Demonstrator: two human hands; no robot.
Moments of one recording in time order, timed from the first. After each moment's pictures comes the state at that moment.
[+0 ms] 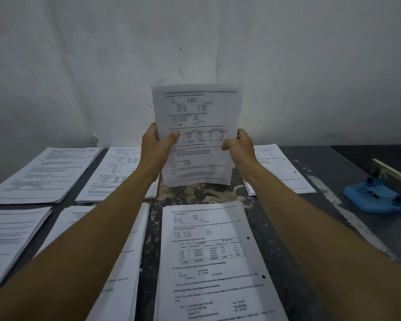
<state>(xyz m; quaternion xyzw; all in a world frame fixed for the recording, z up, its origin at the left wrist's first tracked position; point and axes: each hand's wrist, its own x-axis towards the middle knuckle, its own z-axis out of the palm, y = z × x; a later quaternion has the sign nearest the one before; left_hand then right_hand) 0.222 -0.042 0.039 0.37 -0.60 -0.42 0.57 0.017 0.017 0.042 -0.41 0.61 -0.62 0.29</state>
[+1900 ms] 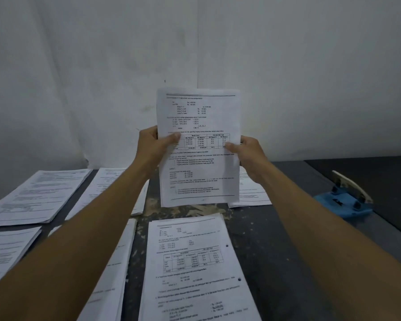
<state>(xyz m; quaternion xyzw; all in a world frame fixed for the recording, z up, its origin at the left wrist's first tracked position) 0.199 -0.004 0.110 0.31 -0.63 -0.46 0.55 -0.036 0.078 0.101 -0.45 0.59 -0.60 0.30</state>
